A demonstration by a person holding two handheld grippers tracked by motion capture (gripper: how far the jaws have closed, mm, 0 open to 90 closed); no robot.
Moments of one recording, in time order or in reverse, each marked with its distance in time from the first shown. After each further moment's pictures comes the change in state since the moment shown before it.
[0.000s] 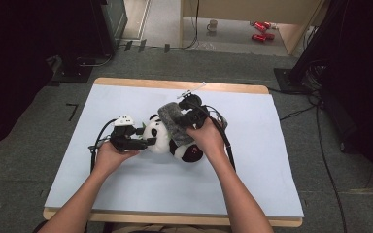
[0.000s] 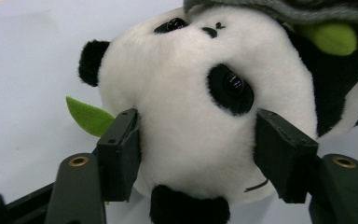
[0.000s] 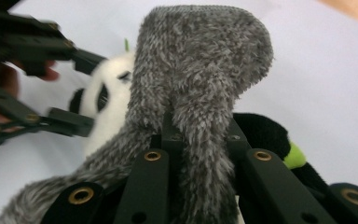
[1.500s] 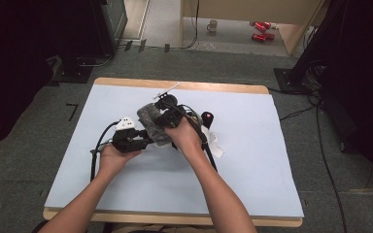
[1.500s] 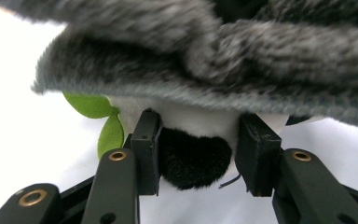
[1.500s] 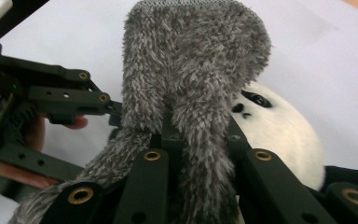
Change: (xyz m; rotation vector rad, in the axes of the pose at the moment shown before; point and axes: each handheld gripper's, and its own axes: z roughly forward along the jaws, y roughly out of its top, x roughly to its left) left arm -0.010 -0.005 0.005 -0.045 0.061 0.007; right arm 0.037 0.029 0.044 0.018 0.031 -0.031
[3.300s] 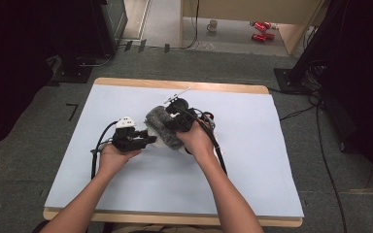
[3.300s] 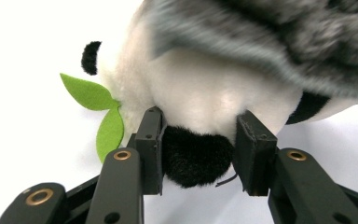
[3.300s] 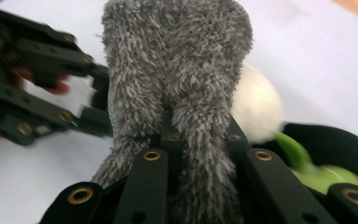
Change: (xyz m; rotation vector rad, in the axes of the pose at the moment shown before) left arm 0.005 0.000 0.002 0.030 -0.015 -0.060; right arm -0.013 -0.024 -0.021 0.002 -0.039 -0.037
